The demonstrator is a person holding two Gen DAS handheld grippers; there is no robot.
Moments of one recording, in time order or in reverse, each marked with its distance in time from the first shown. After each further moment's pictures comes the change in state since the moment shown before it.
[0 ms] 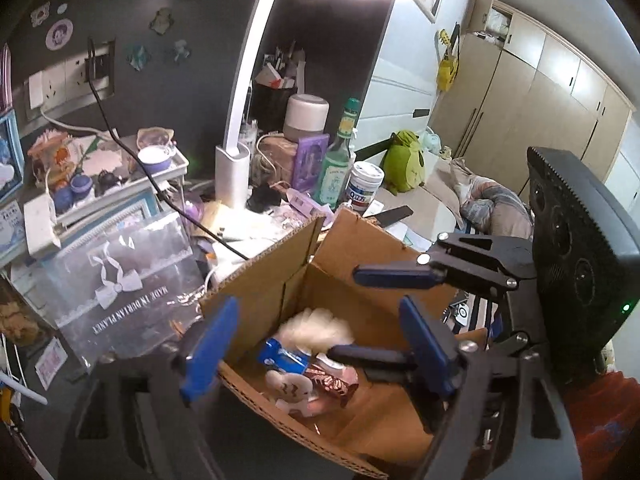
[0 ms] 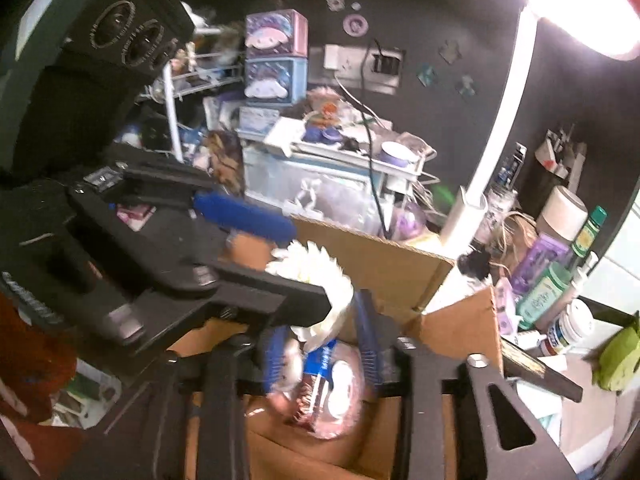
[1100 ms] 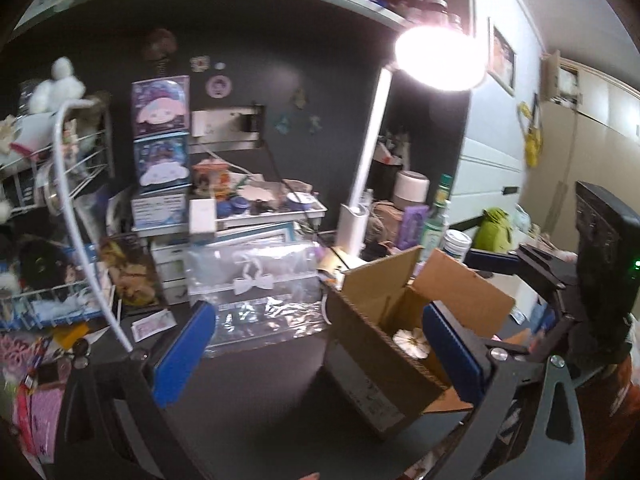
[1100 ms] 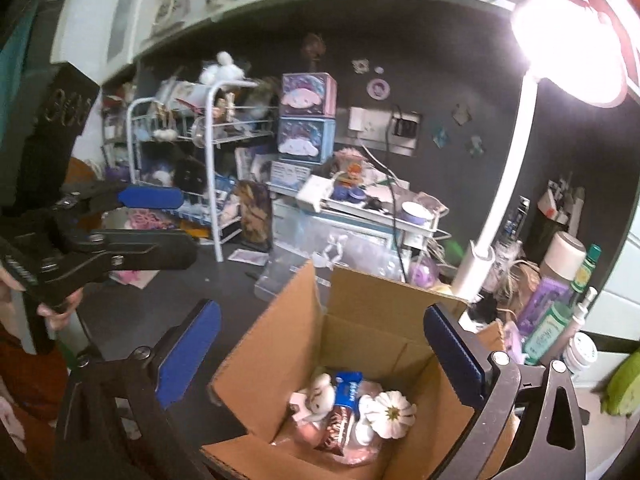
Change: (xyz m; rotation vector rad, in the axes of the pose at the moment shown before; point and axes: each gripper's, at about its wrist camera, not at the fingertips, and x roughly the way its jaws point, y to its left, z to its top) left arm -0.105 0.008 -0.079 -0.143 -0.320 0.403; right arm -0.037 0.033 -0.008 -0.057 -0.247 0.061
